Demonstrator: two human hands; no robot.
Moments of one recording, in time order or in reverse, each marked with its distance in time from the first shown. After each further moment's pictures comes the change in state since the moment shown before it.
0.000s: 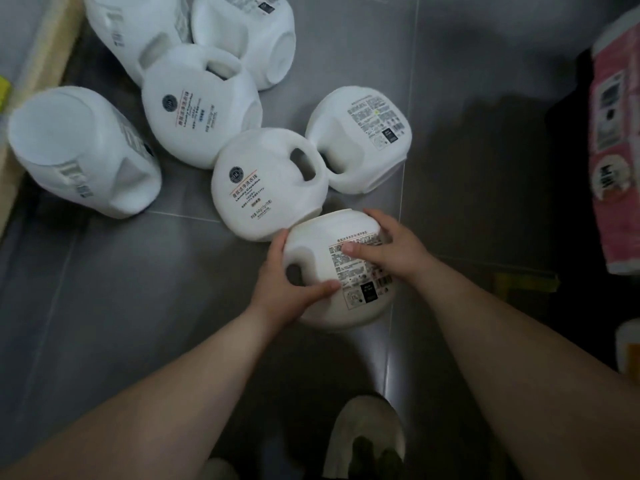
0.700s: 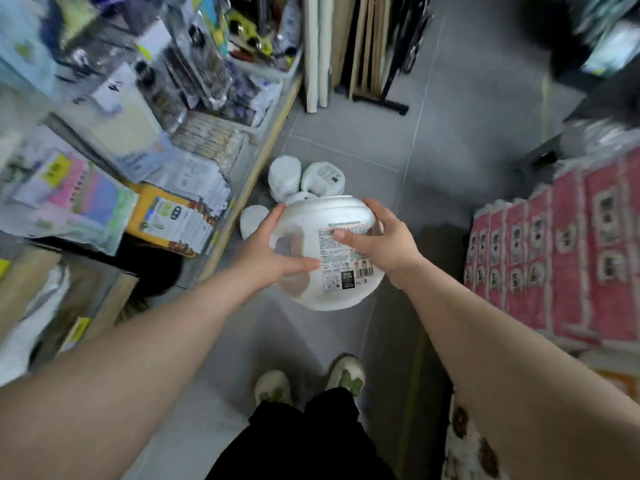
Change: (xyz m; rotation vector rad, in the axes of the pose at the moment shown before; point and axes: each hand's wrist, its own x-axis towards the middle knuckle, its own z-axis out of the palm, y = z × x) left_hand -0.357 0.369 -0.242 -0.003 0.067 0.133; right_hand -0.410 -0.407 0.020 0.051 -0.027 -0.224
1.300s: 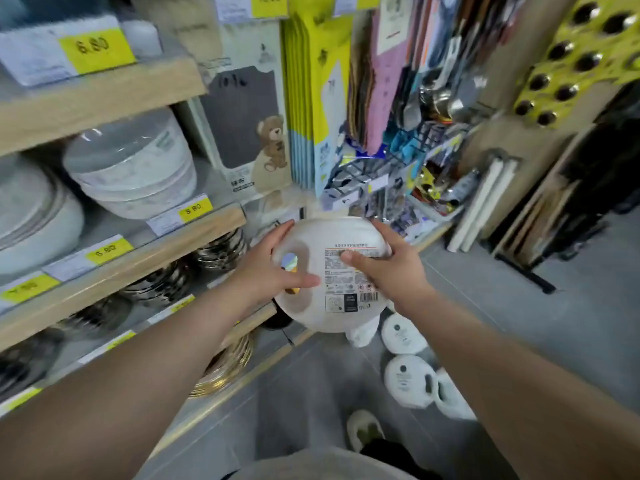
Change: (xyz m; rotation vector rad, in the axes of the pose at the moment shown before) left_hand -0.158 0.061 -0.202 -0.135 0.608 0.095; right_hand -0.048 -0.186 0.184 -0.215 -0.399 -0.394
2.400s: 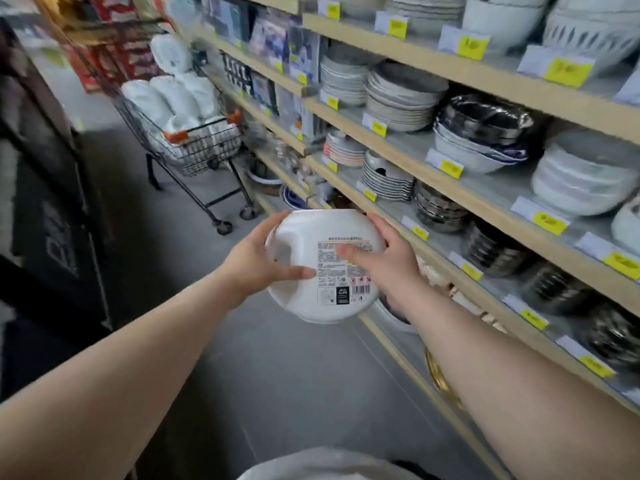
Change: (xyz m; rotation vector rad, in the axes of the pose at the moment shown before) left_hand -0.594 -0.125 -0.060 -0.265 1.513 -0.464; right_hand -0.393 -0.020 0.348 -0.232 -1.498 -0.375
